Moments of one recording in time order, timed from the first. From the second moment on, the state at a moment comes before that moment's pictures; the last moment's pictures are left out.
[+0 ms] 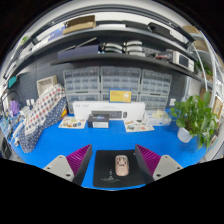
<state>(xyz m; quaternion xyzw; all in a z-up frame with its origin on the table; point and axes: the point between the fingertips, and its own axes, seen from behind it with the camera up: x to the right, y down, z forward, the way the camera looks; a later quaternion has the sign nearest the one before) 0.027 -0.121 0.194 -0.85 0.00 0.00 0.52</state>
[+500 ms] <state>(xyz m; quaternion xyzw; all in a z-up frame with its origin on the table) -0.020 -0.201 0.241 -0.84 -0.02 0.02 0.55</state>
